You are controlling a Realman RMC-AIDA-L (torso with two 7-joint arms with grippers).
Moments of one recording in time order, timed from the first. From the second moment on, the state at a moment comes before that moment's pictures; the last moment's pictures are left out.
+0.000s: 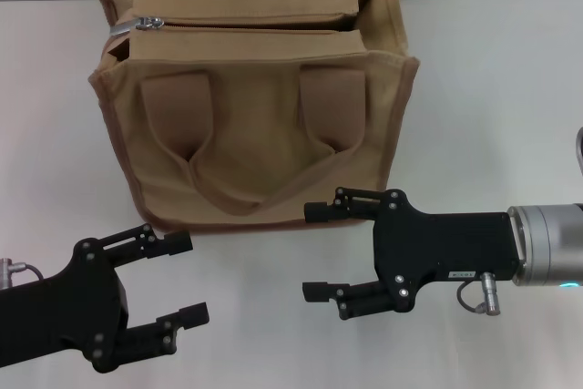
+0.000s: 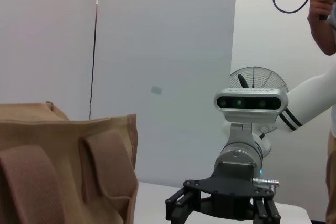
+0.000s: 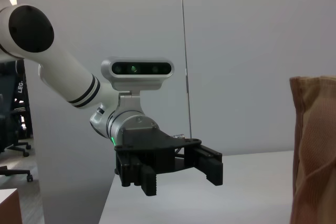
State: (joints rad) left arm -0.29 -2.07 0.49 0.49 2.06 1.99 -0.81; right arm 0.51 2.08 -1.20 -0.41 -1.56 -1.62 0.90
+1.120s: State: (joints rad) left arm -0.30 -2.07 0.07 0.33 1.78 1.86 -0.77; right arm 0.50 2.09 -1.19 -0.25 -1.39 -1.62 0.73
